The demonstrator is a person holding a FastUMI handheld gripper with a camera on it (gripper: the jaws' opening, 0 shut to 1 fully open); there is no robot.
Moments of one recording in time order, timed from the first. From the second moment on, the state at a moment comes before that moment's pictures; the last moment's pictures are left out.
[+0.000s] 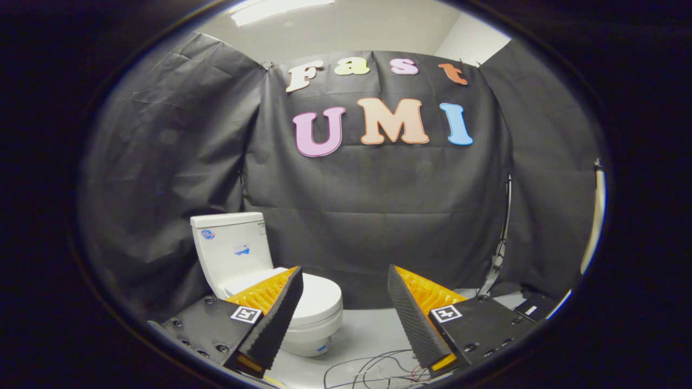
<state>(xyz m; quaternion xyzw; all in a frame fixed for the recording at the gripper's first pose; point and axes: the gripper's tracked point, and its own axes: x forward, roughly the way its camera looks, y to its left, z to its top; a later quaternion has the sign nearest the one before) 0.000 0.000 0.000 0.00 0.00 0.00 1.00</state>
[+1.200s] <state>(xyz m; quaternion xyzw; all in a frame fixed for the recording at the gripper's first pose) 0.122 0.066 -0.063 0.07 0.05 0.06 0.99</state>
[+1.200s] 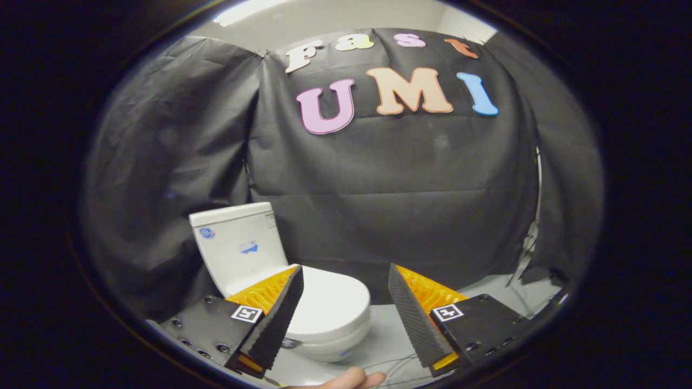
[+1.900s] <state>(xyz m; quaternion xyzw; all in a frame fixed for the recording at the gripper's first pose) 0.113 0.160 -0.262 0.38 0.16 0.03 0.91</state>
